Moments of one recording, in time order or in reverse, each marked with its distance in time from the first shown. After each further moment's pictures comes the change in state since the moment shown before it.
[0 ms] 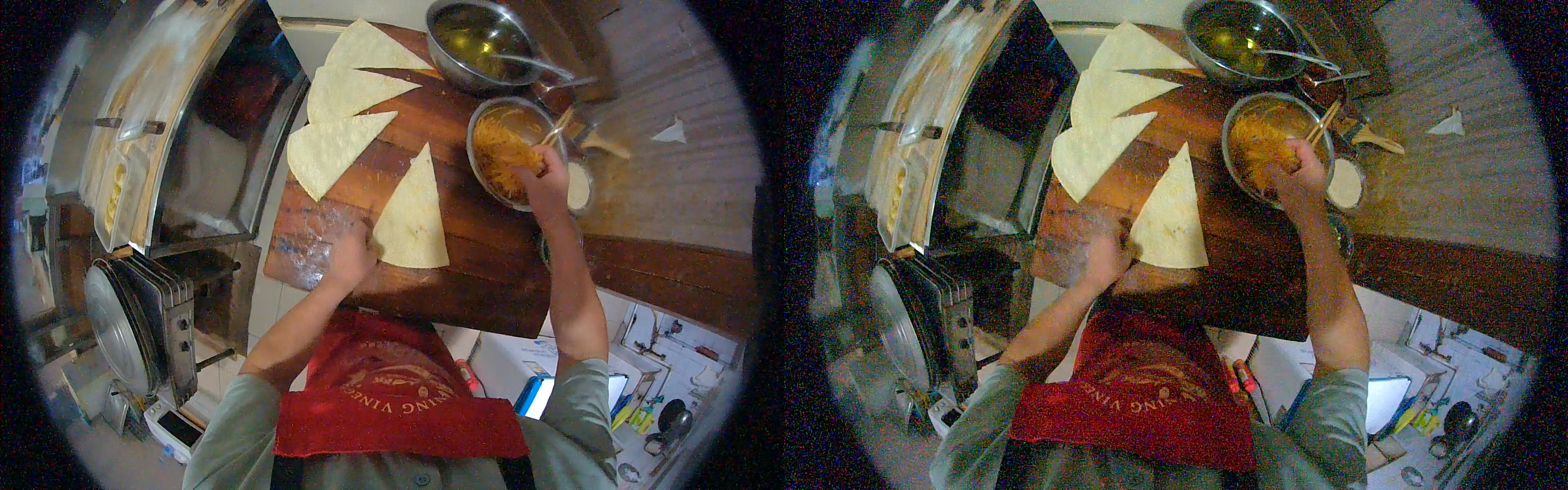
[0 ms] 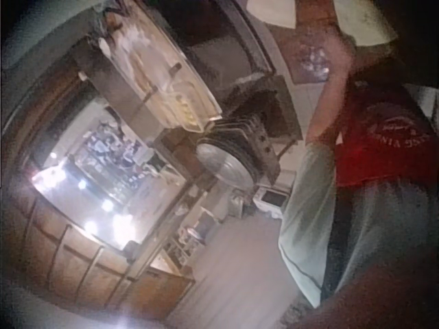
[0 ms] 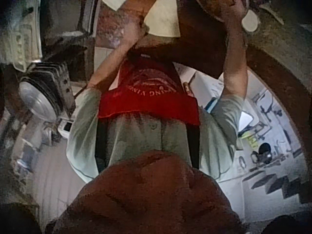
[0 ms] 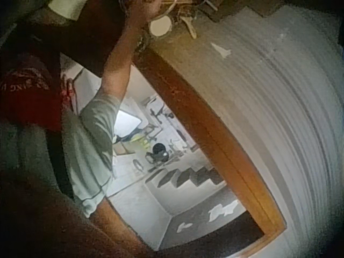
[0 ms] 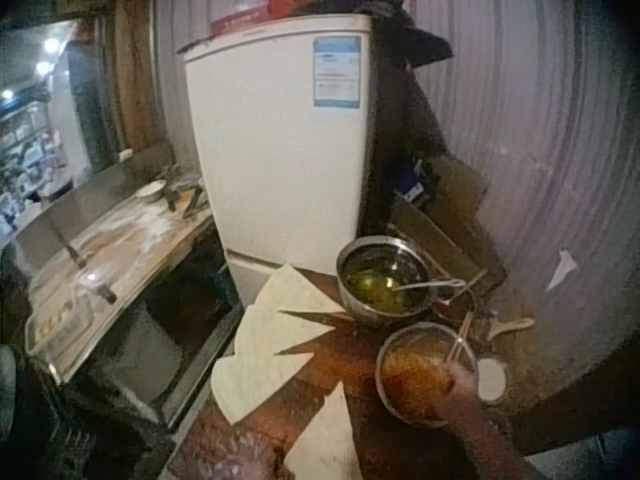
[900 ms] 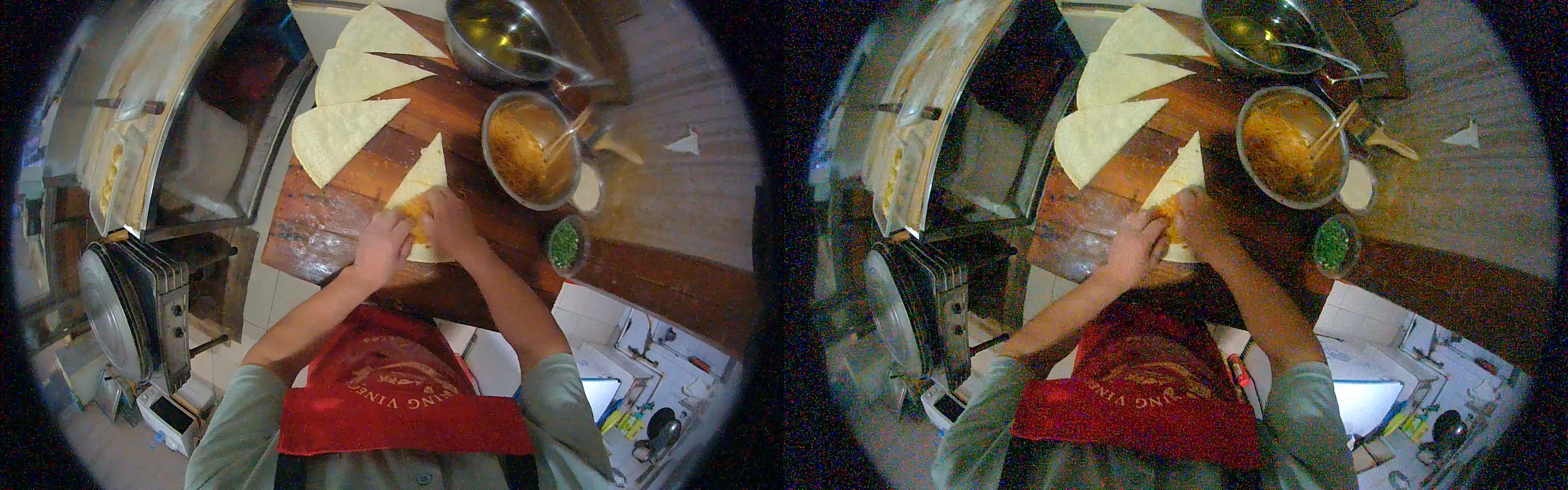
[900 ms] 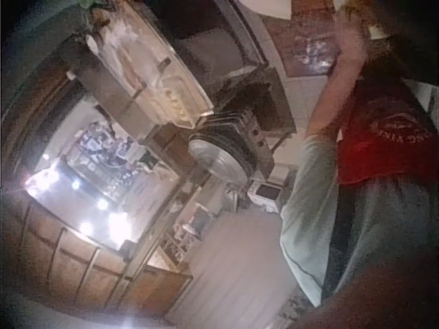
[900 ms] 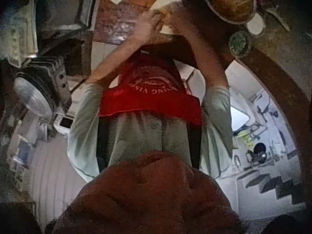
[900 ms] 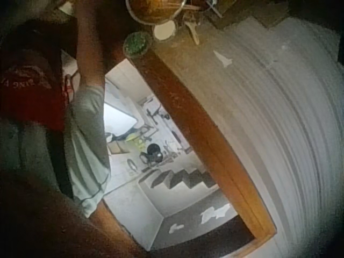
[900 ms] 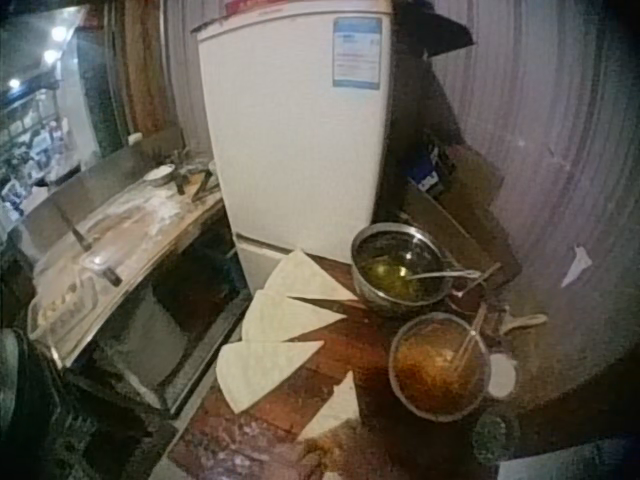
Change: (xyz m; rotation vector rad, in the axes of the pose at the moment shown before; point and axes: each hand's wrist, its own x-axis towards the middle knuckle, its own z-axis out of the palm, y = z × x) left_hand -0.002 0.034 0.011 0.035 0.153 0.538; right_hand -0.083 0.021 0.154 -0.359 -0.401 -0.269
